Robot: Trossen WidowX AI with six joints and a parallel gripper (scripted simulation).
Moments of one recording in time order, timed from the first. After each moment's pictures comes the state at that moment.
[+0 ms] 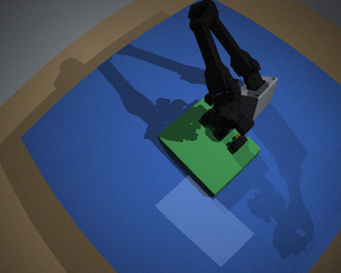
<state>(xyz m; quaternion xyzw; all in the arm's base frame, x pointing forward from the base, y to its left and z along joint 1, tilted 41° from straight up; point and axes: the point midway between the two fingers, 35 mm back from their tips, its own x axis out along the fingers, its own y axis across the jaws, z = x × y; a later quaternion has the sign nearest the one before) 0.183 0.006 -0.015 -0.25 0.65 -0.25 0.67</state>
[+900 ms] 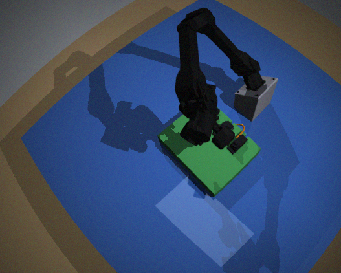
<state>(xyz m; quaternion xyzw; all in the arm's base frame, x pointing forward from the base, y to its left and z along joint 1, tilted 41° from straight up) 0.292 0.054 0.042 -0.23 0.65 -0.25 0.68</state>
